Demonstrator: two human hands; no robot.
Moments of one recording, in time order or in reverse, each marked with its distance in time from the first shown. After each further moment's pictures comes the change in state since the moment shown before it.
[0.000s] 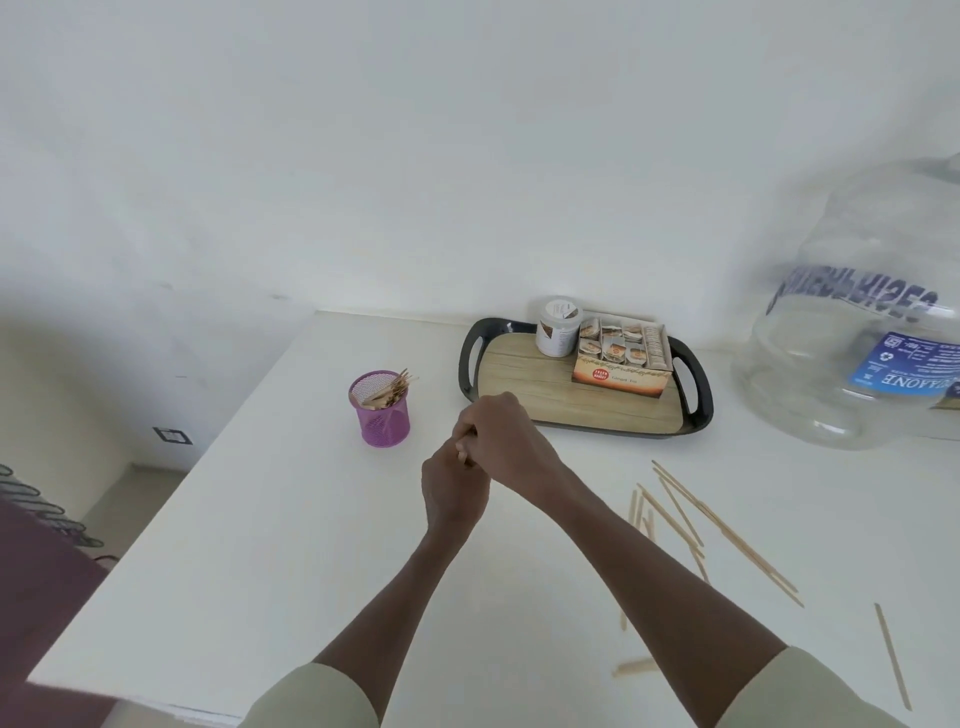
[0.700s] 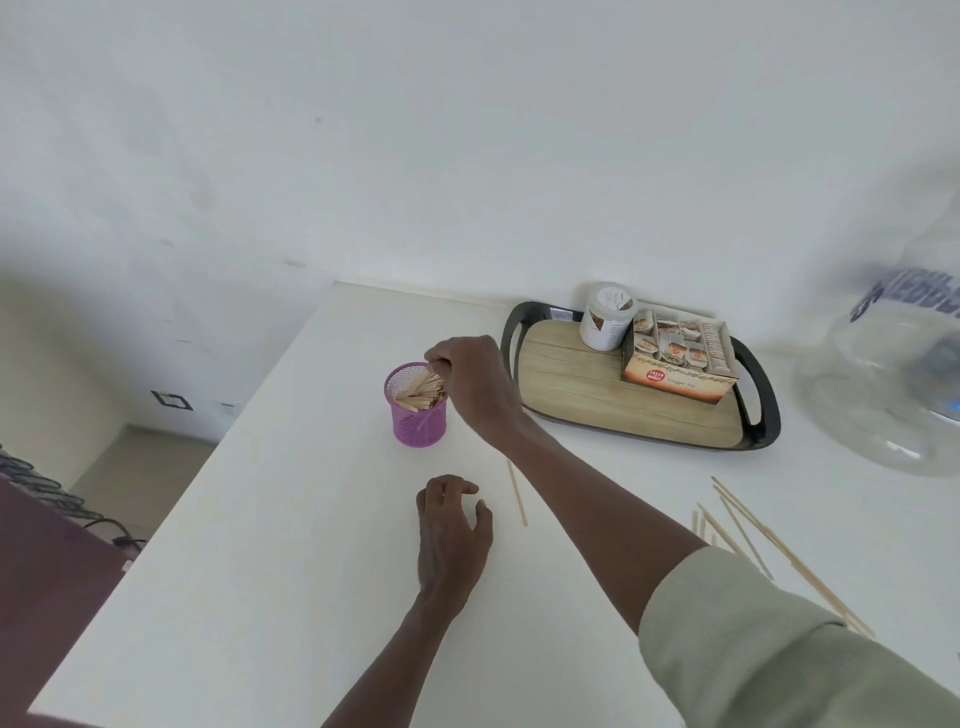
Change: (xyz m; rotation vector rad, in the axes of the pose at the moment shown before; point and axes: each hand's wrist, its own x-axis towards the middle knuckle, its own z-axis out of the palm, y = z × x) left_hand 0.014 -0.105 -0.023 0.253 0.024 0.171; right_hand 0.139 -0.030 0.067 0.052 0.134 0.005
